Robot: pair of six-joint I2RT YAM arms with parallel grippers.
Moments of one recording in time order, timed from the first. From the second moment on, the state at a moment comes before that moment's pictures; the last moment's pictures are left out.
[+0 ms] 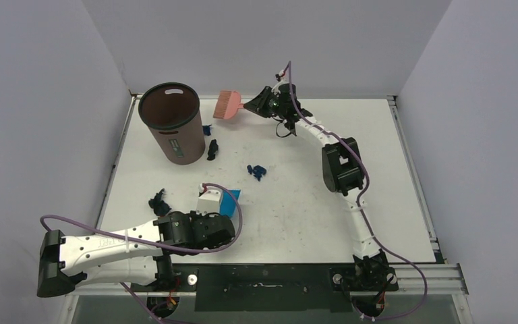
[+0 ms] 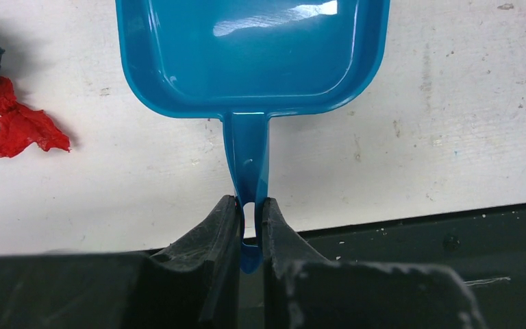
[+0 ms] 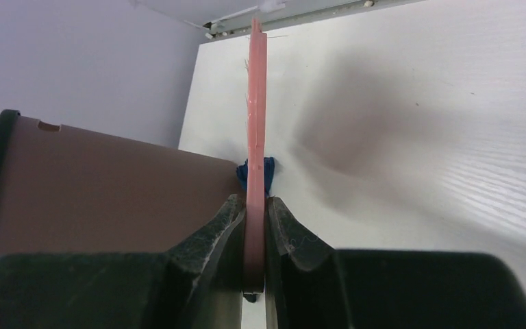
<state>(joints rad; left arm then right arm) -1.30 0.96 0.77 -1.05 -0.60 -1.05 0.42 2.48 2.08 0.10 -0.43 0.84</state>
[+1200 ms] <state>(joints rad) -1.40 0.94 0.84 -1.17 -0.59 -1.11 0.47 2.00 1.50 -0.07 -0.39 0.71</state>
